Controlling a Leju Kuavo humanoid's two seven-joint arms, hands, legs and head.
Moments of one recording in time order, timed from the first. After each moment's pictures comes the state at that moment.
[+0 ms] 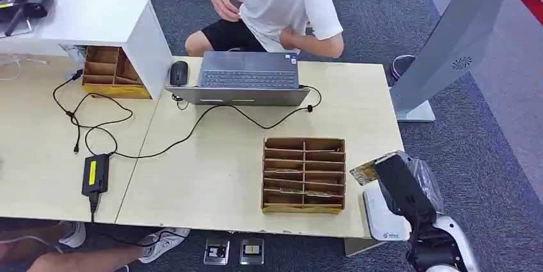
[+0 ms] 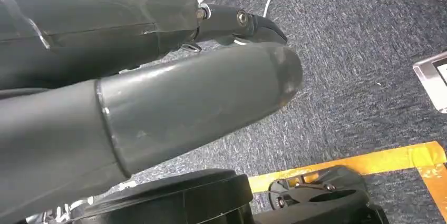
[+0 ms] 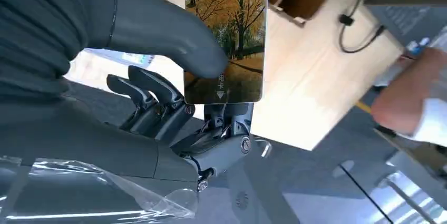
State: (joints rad) left arm -0.13 -0.04 -1.17 -0.21 0.70 0.60 0.03; right arm 0.00 -0.42 0.45 -1.84 0.36 -0.25 0.47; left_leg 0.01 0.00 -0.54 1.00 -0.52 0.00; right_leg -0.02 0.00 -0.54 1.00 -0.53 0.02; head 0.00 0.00
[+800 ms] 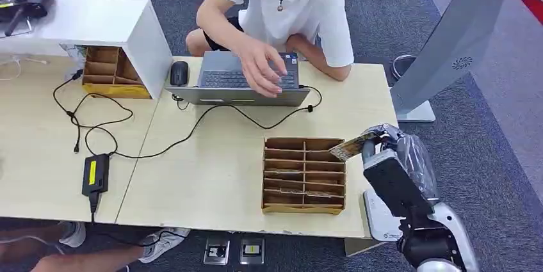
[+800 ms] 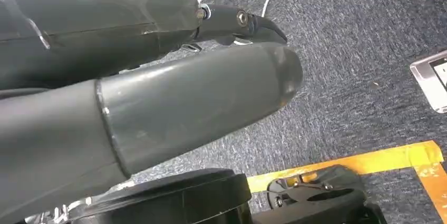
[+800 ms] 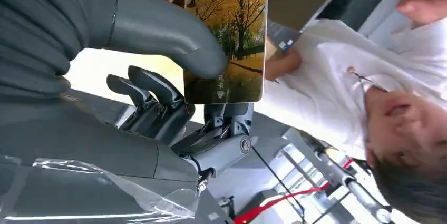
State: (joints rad) left arm -0.13 -0.04 -1.17 -0.21 0.70 0.60 0.02; right arm -0.11 -0.36 0.51 -1.94 0.43 -0.22 0.32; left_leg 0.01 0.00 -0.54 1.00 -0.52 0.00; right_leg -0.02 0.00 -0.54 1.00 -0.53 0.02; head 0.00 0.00
